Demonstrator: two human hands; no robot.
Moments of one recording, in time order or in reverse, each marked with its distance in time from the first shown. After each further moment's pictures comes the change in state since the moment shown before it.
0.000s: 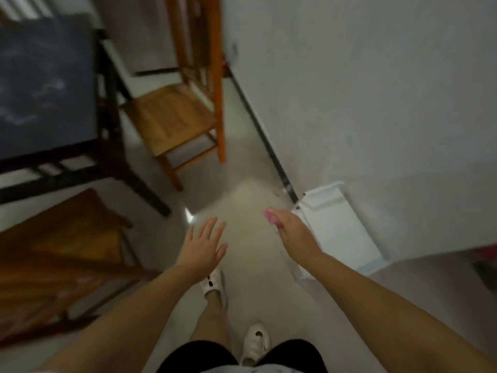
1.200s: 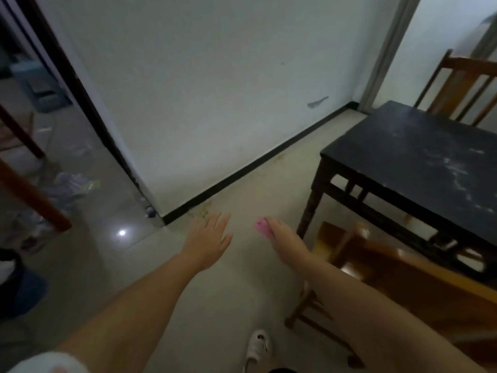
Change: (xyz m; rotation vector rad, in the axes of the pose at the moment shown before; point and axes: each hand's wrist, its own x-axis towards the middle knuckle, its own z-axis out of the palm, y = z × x) left_hand -0.632 -0.492 -0.008 -0.083 0.409 -1.147; right_hand -0.123 -0.613 0.601 -0.157 -0.931 -0.724
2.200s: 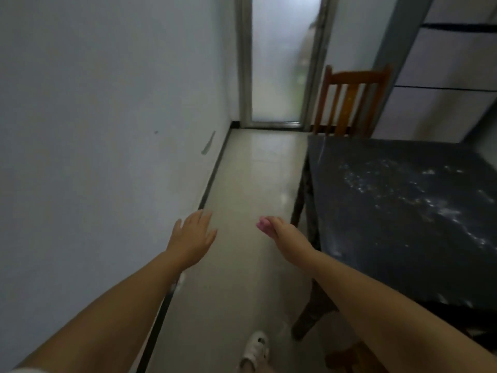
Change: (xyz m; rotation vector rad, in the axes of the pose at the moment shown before) left_hand 0.746 -0.025 -0.080 -0.024 -0.102 0.544; right_hand 0.527 0.108 -0.258 0.263 0.537 0.410
